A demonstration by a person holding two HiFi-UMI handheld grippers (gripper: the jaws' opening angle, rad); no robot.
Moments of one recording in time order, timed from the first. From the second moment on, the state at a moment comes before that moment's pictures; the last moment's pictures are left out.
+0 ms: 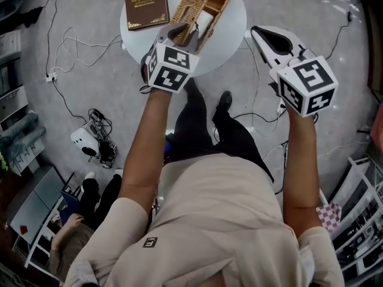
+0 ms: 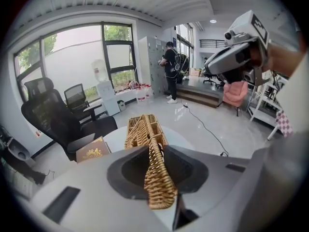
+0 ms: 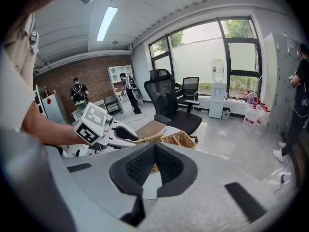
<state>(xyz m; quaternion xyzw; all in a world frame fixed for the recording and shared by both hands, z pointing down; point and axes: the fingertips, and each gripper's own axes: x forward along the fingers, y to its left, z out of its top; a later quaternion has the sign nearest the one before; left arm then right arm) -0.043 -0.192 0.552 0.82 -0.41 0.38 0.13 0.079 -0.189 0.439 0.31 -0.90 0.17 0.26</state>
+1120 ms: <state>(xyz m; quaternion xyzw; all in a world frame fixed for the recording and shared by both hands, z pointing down) -0.121 -0.230 0.517 0.80 -0.46 0.37 0.12 0.058 -0.206 0.423 0.31 -0.89 0.17 0.28</state>
